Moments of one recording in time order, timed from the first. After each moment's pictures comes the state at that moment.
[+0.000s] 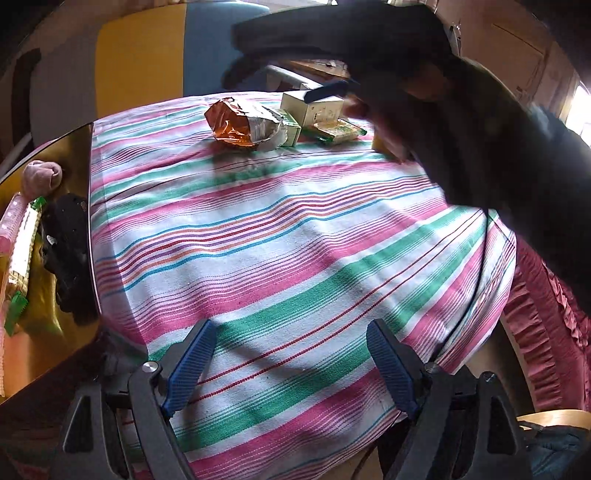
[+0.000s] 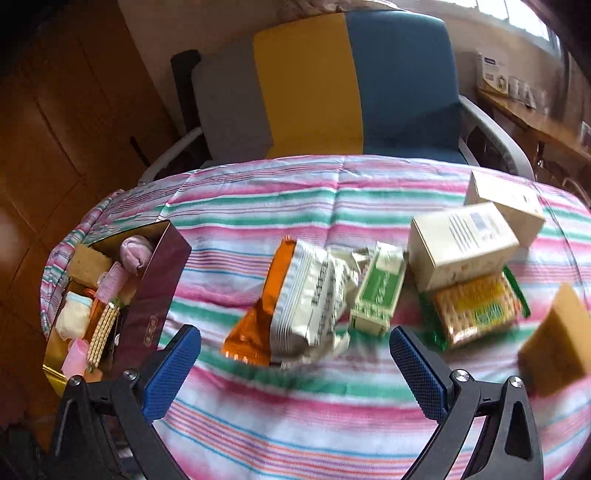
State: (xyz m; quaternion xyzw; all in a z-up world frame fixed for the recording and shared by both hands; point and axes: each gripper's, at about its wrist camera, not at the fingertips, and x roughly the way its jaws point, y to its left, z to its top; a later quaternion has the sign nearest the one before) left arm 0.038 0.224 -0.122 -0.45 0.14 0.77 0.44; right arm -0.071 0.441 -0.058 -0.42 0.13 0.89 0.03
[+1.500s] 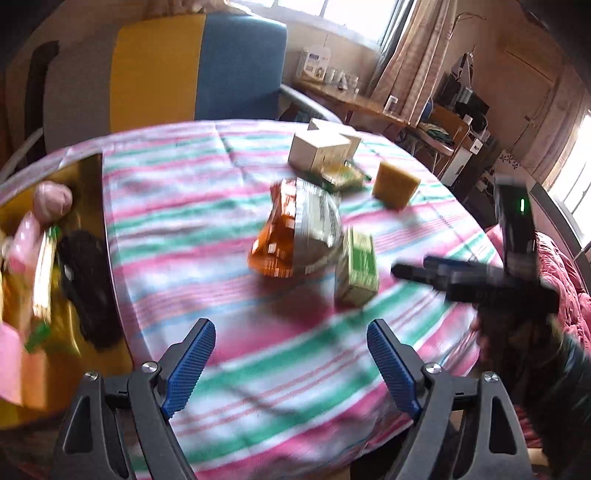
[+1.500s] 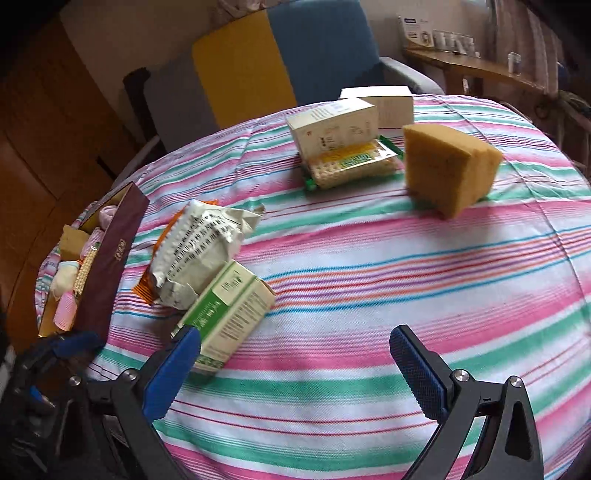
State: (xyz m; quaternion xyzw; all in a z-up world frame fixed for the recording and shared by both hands) left arm 0.016 0.237 -0.071 -0.44 0.09 0.79 0.42; right arm 0.118 0.472 -0.102 -0.43 0.21 0.87 0.11
